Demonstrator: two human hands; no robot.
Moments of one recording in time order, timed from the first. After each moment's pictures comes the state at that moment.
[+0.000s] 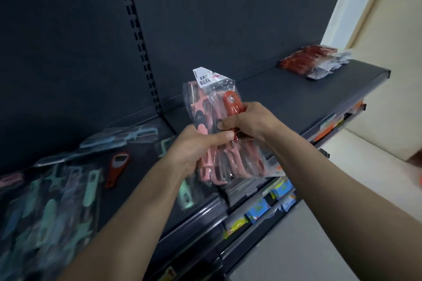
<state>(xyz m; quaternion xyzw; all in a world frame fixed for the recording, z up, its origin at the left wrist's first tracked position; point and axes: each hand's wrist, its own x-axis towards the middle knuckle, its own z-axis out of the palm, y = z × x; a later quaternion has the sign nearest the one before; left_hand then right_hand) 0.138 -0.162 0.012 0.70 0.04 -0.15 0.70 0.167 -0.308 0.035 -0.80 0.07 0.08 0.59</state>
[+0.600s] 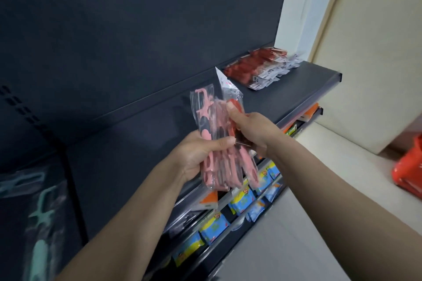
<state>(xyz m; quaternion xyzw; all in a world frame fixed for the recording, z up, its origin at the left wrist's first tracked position) 0.222 -0.380 0.003 0.63 -0.03 -0.27 0.73 0.236 -0.532 0.012 -0.77 0.13 0.07 0.61</state>
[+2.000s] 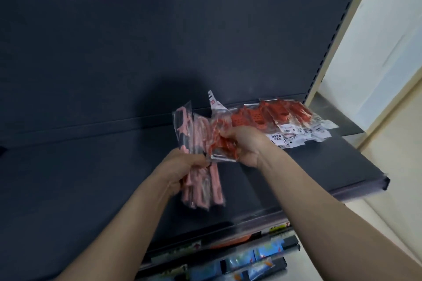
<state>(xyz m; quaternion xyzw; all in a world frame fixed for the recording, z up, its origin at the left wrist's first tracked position) 0.390 -0.531 -0.014 0.63 0.24 -0.07 0.74 0.472 -0.667 0.012 -0.62 0.07 0.30 0.72</state>
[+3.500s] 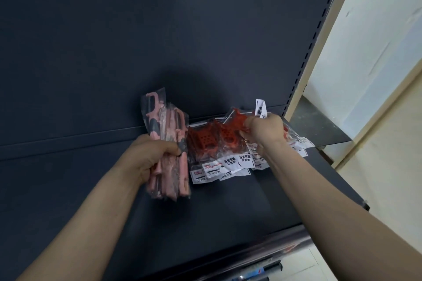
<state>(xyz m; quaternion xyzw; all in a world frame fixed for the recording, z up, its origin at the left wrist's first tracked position) 0.463 -0.560 0.023 0.67 0.30 0.00 0.68 0.576 -0.757 0.019 -0.71 0.15 0.02 0.69</state>
